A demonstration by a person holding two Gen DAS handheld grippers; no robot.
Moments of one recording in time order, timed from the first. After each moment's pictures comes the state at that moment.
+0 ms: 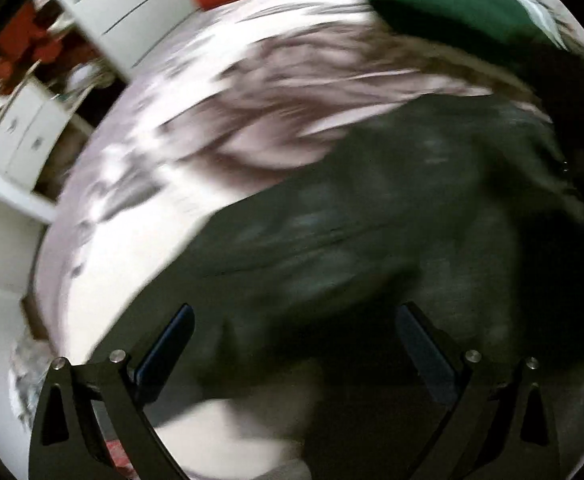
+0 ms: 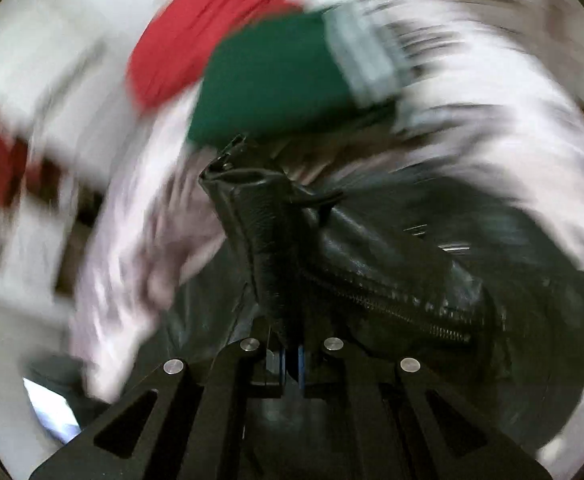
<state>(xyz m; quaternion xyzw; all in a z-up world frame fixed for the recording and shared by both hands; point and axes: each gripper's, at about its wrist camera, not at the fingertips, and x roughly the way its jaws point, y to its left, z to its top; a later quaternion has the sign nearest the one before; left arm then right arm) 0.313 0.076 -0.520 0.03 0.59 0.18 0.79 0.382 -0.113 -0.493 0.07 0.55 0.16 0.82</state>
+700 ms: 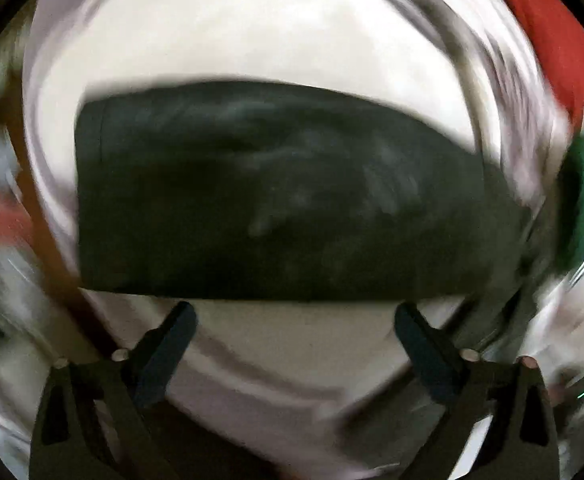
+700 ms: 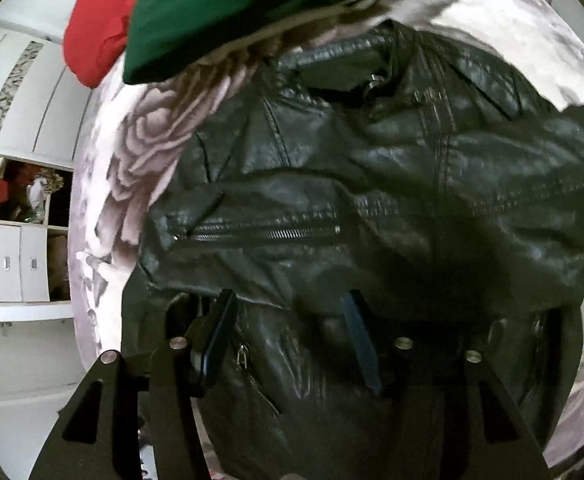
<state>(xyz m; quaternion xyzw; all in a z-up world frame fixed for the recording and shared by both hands) 0.147 0.305 -0.596 -0.50 0.57 0.21 0.61 0.323 -0.184 -0.509 0.24 0.65 0.05 0.72</state>
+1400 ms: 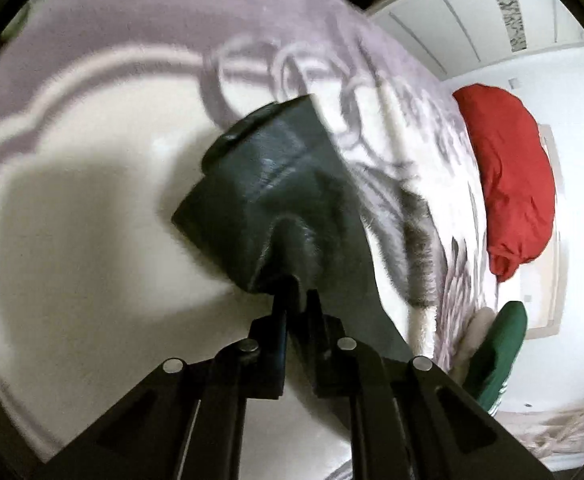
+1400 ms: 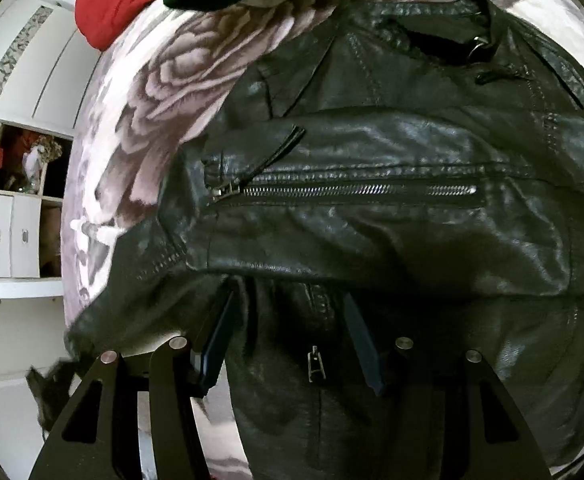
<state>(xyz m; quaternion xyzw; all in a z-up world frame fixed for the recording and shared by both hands) 0.229 0.429 -0.619 -0.59 0.37 0.24 0.68 0.326 -0.088 -0.526 0.19 0.67 0.07 0.72</state>
